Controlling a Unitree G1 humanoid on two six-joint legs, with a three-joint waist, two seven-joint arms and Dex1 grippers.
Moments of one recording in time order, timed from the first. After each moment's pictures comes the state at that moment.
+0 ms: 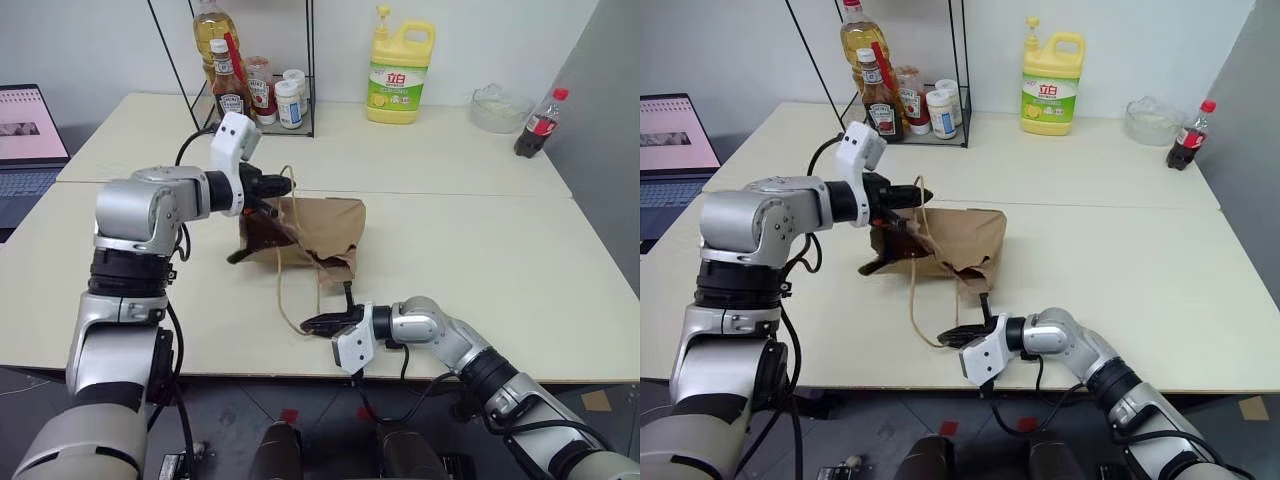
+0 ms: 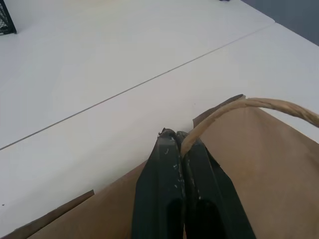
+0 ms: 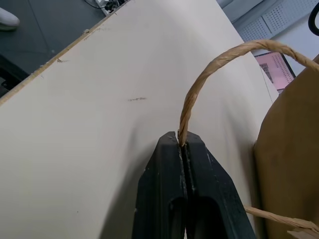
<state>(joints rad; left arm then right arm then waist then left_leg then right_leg) -0.99 0.60 -0.01 0.27 -0.40 1.00 -0.76 -0.55 -0.32 0.58 0.41 -0.41 -0.71 0.68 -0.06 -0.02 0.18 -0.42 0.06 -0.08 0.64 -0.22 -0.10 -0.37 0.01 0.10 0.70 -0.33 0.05</state>
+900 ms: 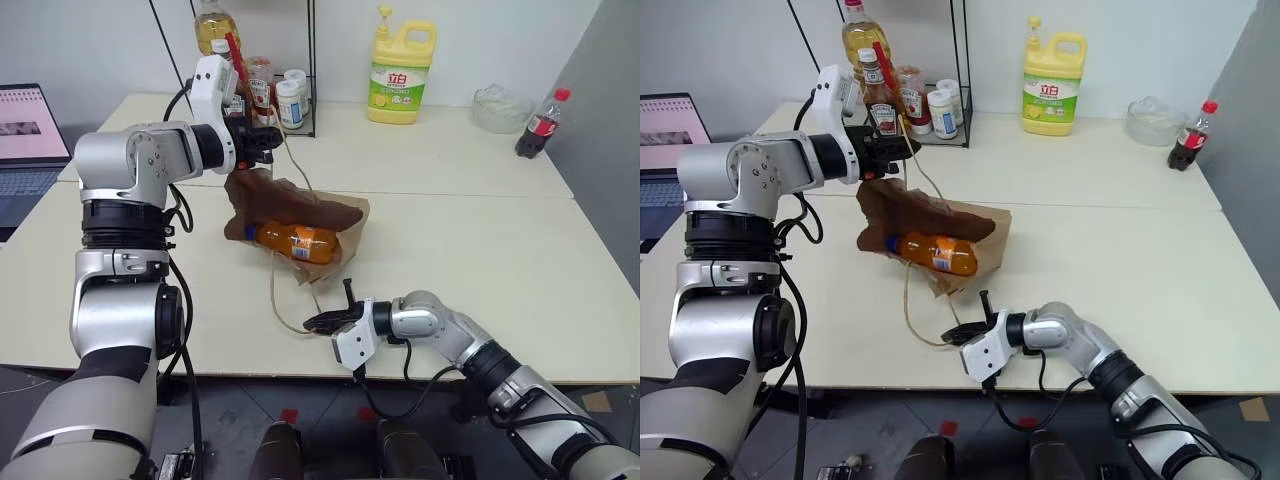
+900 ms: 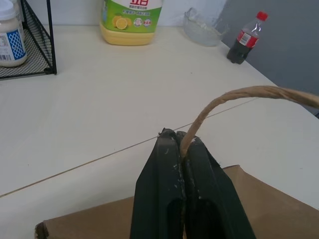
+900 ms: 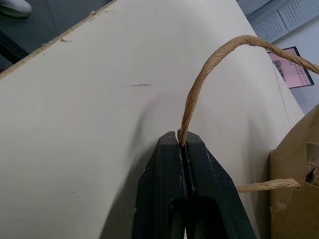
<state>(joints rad) -1.20 0.57 0.10 0.50 -0.41 1.00 -0.69 -0.59 -0.35 0.62 0.42 -0.41 -0.68 0.70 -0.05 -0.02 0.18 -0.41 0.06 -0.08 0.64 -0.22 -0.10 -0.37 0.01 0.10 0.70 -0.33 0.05</state>
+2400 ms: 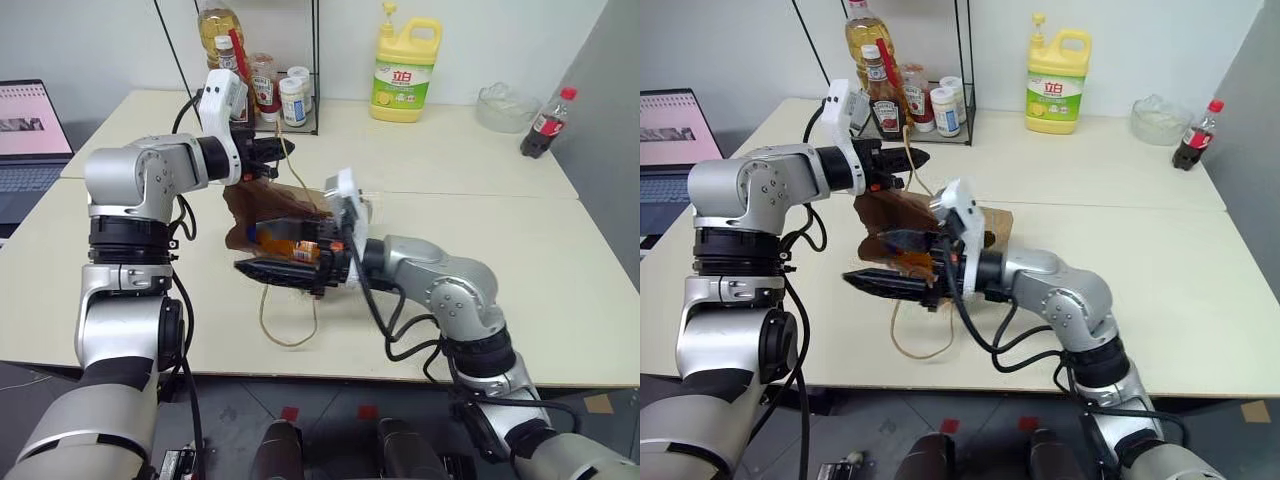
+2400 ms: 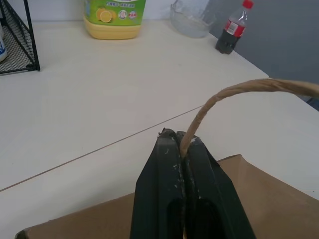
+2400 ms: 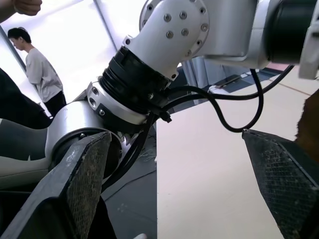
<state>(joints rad) -1.12 0.56 0.08 0.41 -0.42 0.97 -0.74 -0.70 -0.04 0.24 -0.20 0.67 0.83 0.67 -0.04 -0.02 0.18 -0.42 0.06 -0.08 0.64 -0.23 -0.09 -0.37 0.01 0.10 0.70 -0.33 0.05</state>
